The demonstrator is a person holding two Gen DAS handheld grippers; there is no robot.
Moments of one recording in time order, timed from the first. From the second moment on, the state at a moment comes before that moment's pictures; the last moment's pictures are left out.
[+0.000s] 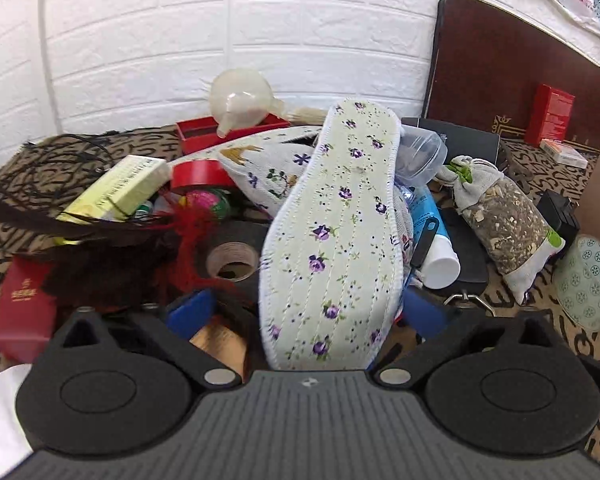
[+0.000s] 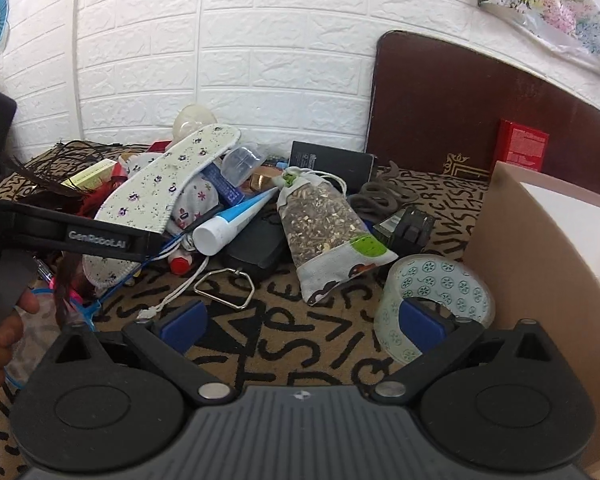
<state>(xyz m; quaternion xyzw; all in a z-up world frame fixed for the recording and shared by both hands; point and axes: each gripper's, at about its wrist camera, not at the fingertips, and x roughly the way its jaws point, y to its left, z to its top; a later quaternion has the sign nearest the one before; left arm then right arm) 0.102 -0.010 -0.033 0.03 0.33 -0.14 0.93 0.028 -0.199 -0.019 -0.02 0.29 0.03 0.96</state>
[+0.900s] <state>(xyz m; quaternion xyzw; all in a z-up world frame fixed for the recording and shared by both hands) 0.064 -0.011 -0.039 0.02 0.29 -0.22 0.93 0.093 -0.118 0.017 -0.04 0.25 0.12 0.96</state>
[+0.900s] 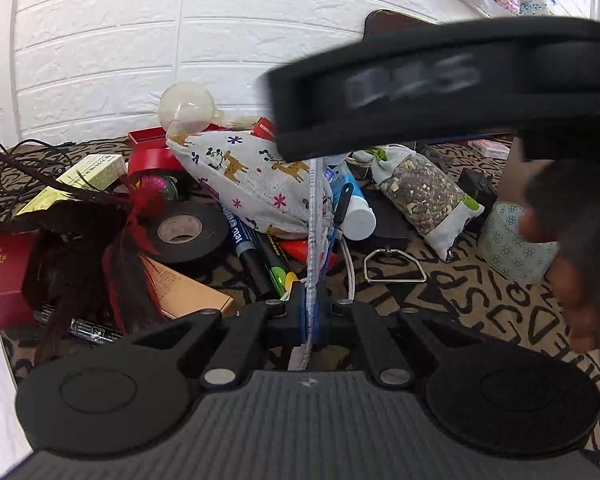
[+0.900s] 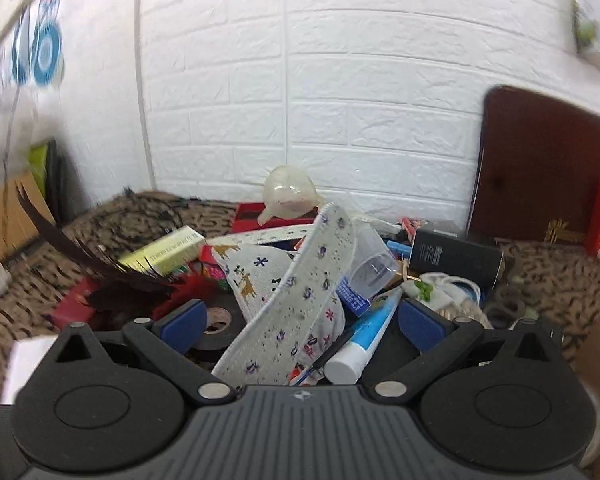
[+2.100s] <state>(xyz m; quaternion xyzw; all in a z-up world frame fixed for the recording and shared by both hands) 0.017 0.037 -0.038 0.14 0.27 -0.23 0.92 0.013 -0.156 -0.013 0.01 0.35 0.23 0.91</state>
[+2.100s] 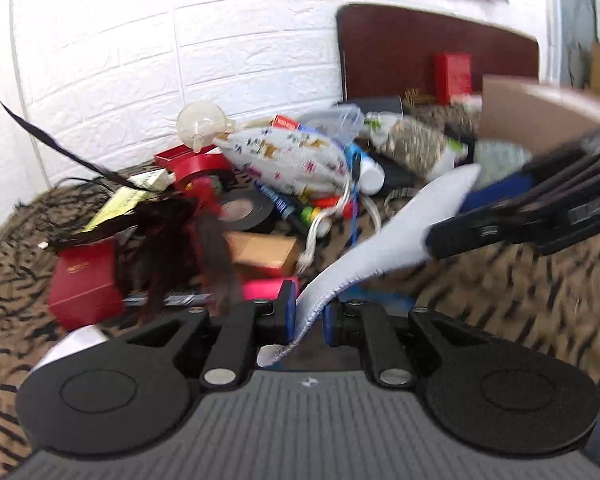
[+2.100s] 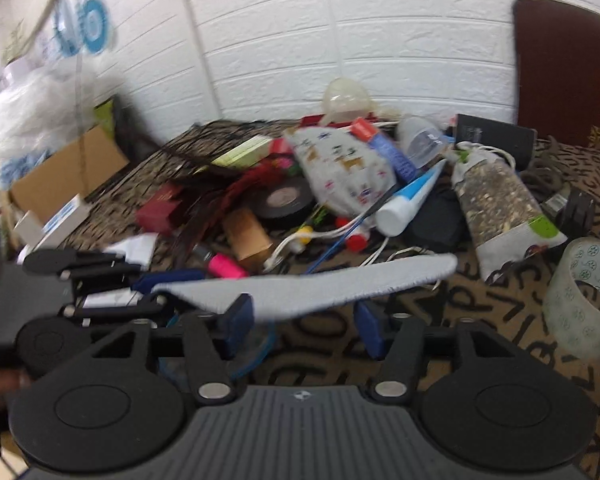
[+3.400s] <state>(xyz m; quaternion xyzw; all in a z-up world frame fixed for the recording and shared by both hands) 0.019 -0.065 0.049 0.11 0.16 -0.34 0.92 -0.018 -0.259 0.052 -0.09 0.18 0.12 0.97</state>
